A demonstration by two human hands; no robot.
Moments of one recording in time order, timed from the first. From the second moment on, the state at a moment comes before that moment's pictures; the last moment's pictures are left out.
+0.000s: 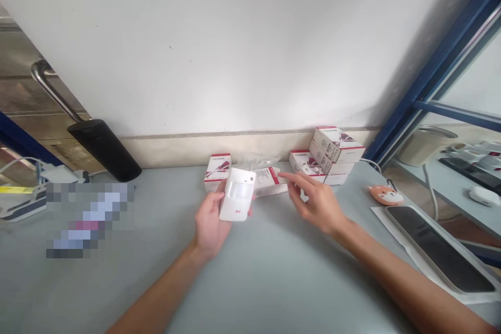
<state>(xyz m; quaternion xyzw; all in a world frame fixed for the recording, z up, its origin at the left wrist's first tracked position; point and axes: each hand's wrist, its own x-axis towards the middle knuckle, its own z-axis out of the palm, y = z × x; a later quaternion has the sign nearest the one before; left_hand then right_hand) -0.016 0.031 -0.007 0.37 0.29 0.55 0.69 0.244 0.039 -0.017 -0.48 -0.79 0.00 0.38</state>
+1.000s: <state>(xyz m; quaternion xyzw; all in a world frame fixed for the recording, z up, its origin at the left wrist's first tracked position) -0.032 0.045 -0.002 0.30 0.27 0.56 0.72 0.150 0.093 0.008 -0.62 -0.71 0.02 0.33</state>
